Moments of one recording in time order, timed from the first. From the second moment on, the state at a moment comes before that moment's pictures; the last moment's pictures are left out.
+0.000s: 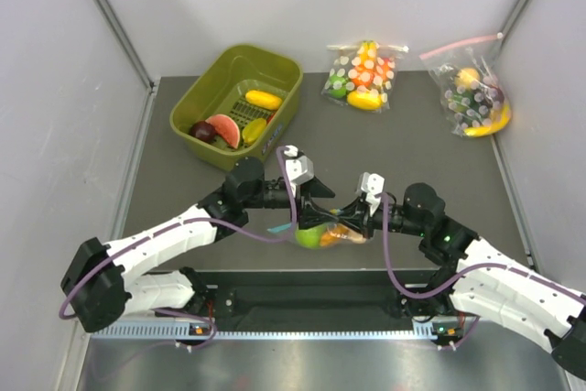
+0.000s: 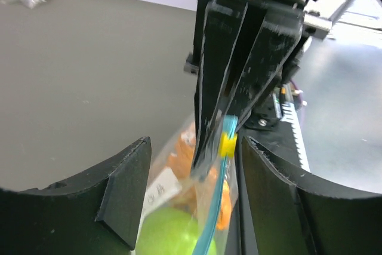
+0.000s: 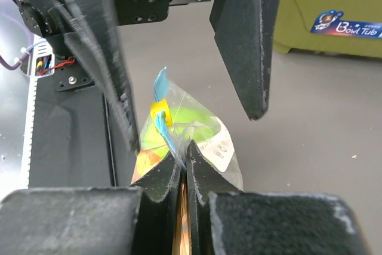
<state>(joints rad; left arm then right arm) -0.82 1.16 0.72 0.35 0.73 -0.12 0.79 0.72 0.46 0.09 -0.50 -0.06</state>
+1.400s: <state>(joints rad) -0.88 1.17 0.79 0.18 0.72 -0.01 0.79 0.66 0.45 0.06 -0.48 -0.08</state>
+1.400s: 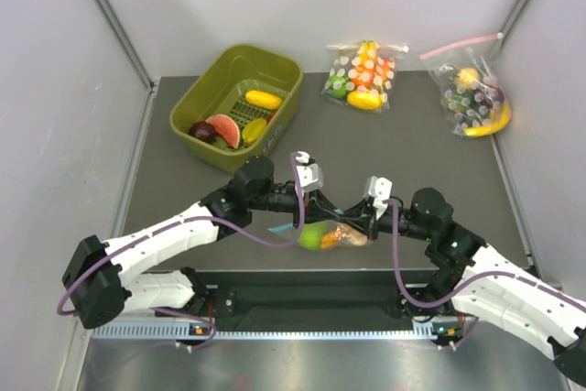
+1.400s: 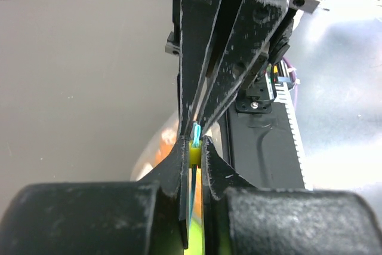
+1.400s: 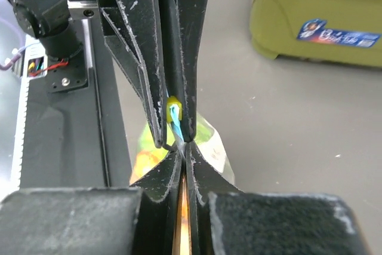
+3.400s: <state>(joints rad) -0.85 1.14 0.80 0.07 0.67 0.00 0.79 0.68 0.43 0.07 -0.50 -0.09</state>
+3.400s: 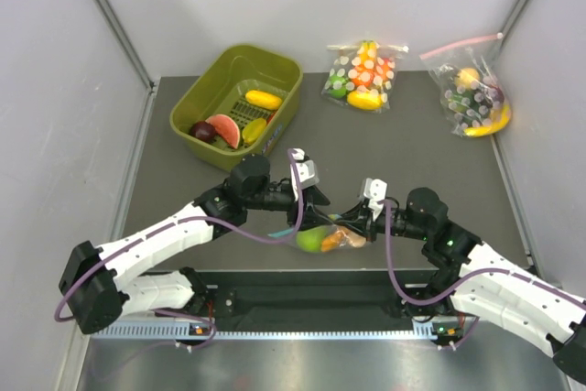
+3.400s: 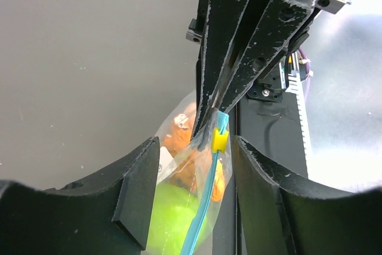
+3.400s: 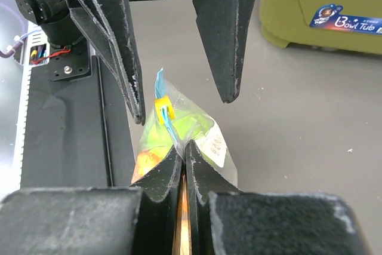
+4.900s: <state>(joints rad) -0.85 1.16 0.79 0.10 0.74 -0.03 0.79 0.68 0.43 0.06 -0.46 -0.08</state>
